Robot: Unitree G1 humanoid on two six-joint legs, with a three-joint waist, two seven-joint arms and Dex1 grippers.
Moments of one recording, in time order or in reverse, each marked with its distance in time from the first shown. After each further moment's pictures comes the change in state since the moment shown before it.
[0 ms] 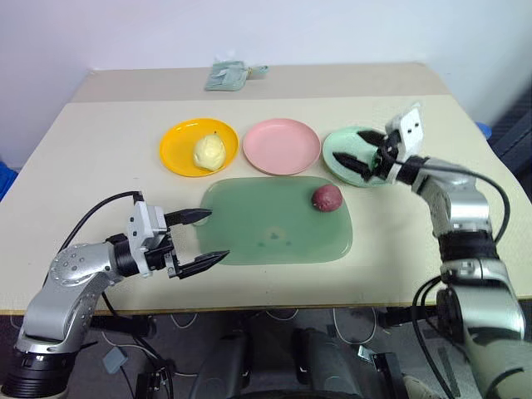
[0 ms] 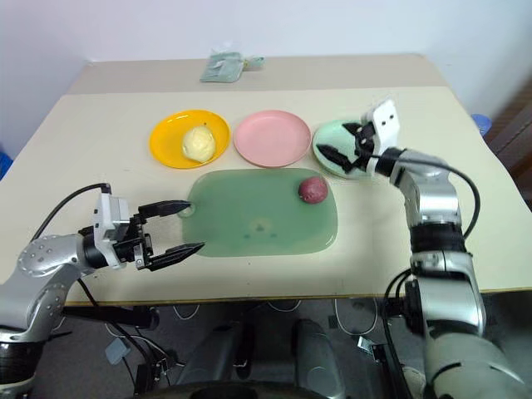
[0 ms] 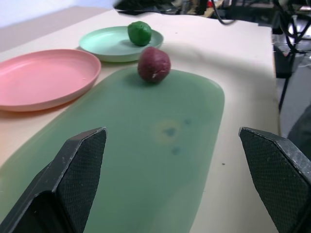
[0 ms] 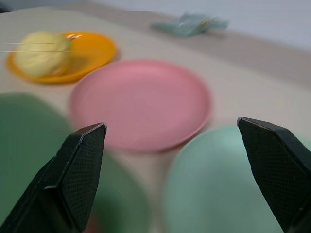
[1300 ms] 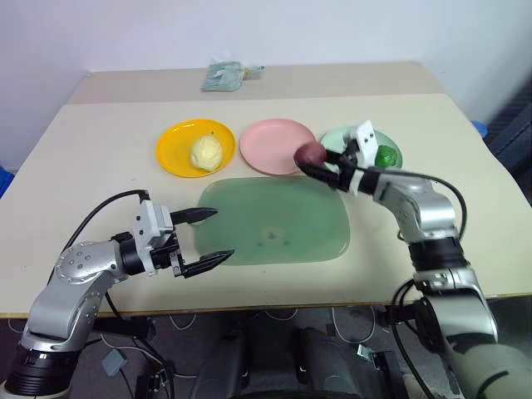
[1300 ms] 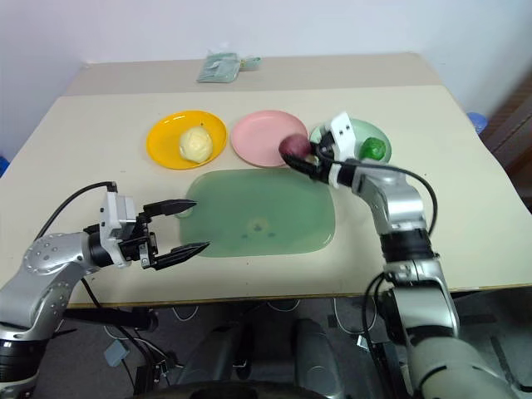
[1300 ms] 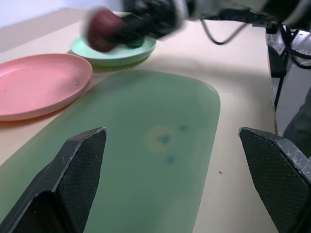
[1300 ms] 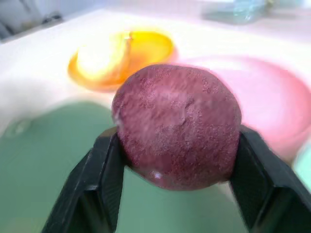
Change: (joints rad) left arm 0.002 0.002 -0.008 -0.038 0.002 0.017 0.046; right arm -0.169 0.181 0.098 0.108 0.000 0.041 -0.096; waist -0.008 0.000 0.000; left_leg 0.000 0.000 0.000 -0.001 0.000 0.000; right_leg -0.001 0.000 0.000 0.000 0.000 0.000
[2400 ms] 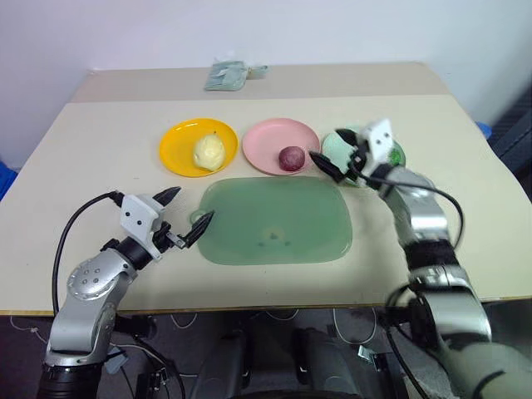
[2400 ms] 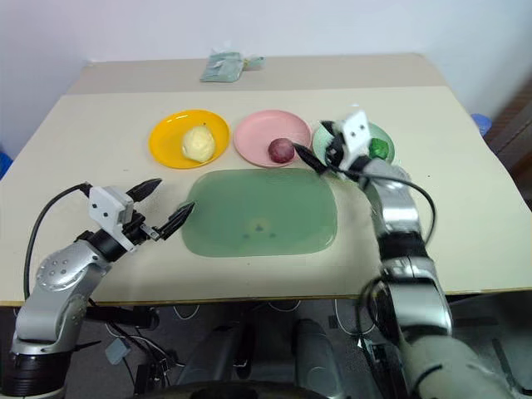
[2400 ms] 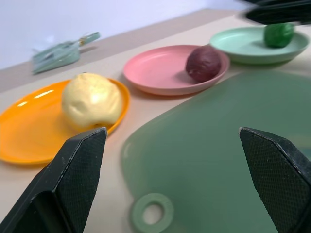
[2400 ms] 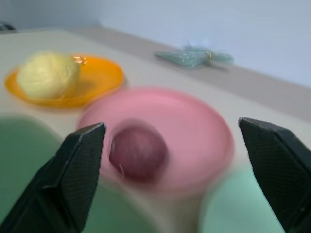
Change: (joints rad) left arm 0.056 -0.202 0.045 -0.001 0.209 -0.050 0.449; right arm 0.281 -0.058 -0.093 -0.185 -0.080 -0.269 -0.044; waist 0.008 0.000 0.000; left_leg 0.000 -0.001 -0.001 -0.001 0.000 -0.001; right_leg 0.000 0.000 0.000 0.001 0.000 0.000
